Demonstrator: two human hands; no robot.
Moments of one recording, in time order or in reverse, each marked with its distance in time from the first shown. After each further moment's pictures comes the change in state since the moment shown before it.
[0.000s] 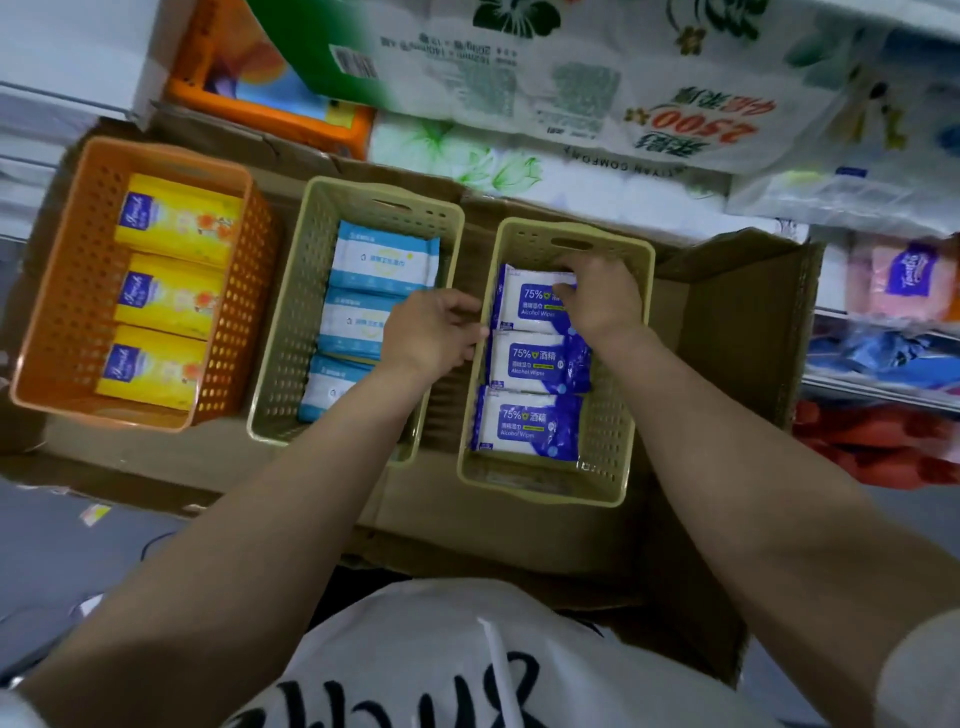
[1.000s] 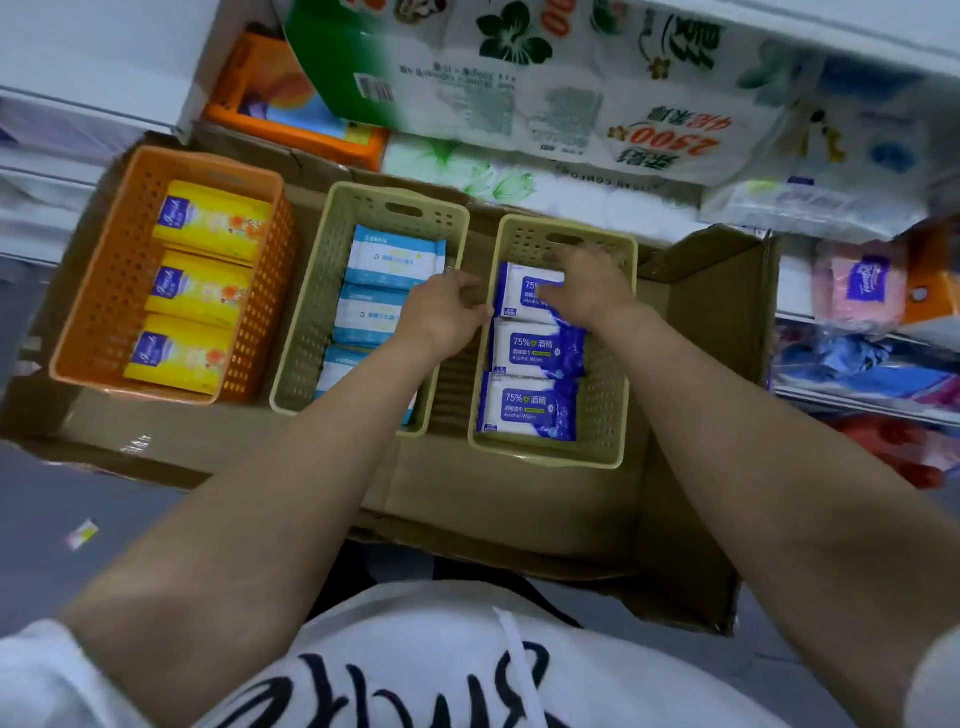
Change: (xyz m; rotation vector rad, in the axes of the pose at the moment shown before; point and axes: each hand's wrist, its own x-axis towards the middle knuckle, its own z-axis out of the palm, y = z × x) left_hand -0.023 0.011 -0.011 0.227 0.007 0.147; right_hand -0.032 -0.025 -0.025 -0.071 -0.065 -0.057
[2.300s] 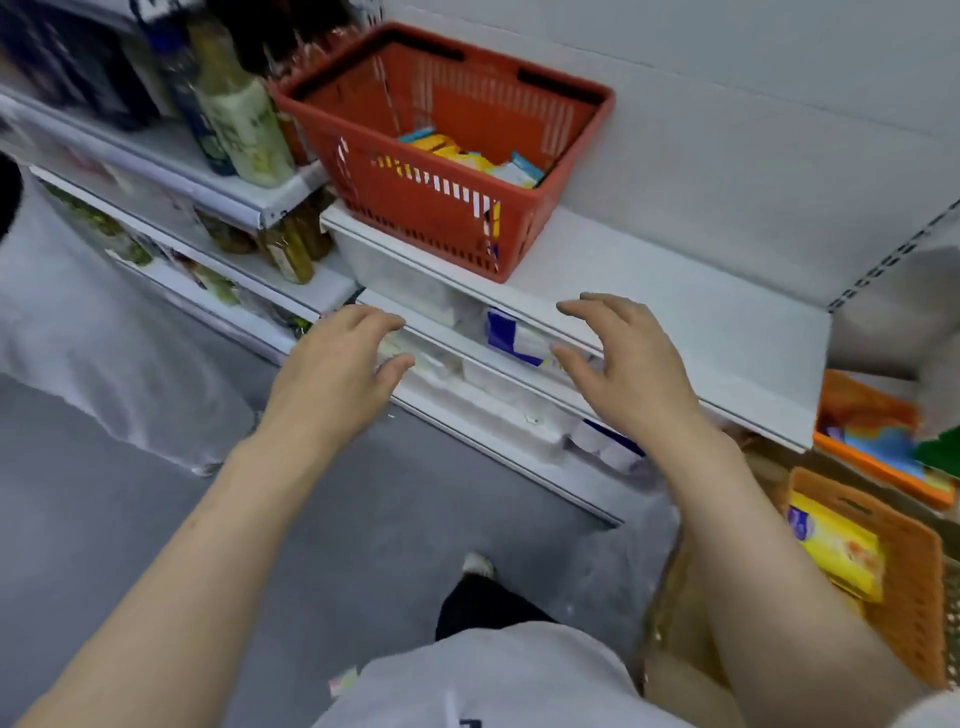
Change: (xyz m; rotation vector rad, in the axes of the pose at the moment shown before) left_hand -0.097 -0.424 -0.735 0.498 0.666 0.134; right_hand 0.046 -0.795 0.049 0.150 0.363 -0.625
